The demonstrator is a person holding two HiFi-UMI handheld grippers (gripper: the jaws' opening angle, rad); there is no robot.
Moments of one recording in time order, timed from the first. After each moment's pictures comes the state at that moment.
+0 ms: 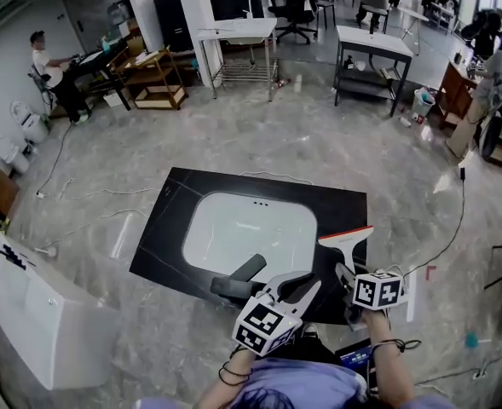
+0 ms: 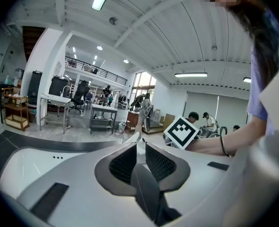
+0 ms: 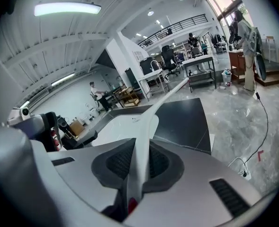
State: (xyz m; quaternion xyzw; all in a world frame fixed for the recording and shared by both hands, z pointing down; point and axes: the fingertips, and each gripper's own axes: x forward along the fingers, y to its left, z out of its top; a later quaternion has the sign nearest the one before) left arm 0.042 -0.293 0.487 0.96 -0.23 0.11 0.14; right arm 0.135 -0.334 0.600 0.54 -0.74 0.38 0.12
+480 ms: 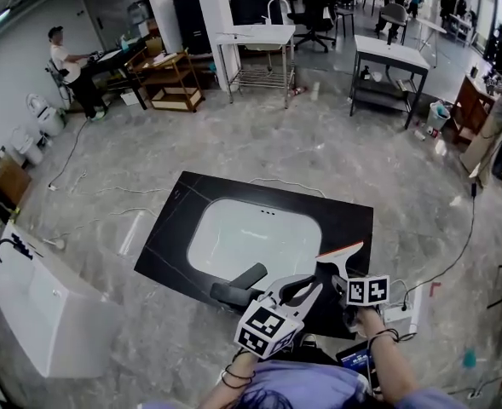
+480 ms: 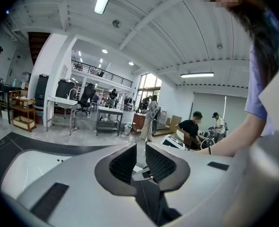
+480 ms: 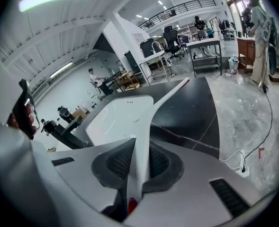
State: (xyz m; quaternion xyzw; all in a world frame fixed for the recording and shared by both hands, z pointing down) left arm 0.053 -0.312 0.479 0.95 -0.27 0.10 0.14; right arm 0.143 -0.356 0.667 0.49 -0.73 0.43 0.19
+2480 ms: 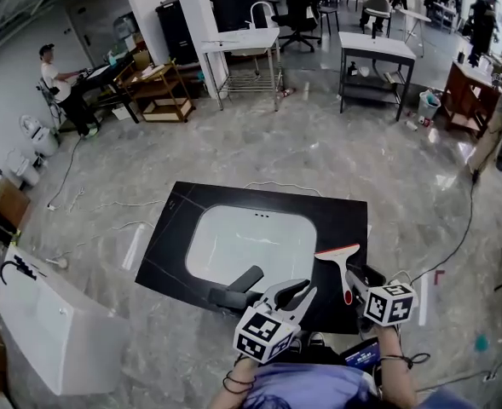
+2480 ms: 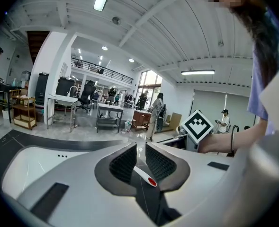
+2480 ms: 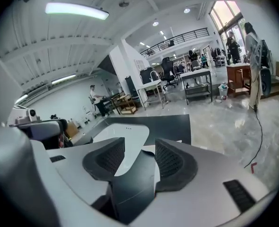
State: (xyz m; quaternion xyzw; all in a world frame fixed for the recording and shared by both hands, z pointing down) left arm 0.050 -0.304 0.495 0.94 -0.27 0.12 0.15; right arm 0.178 -0.331 0.570 0.57 -0.75 0.32 0.11
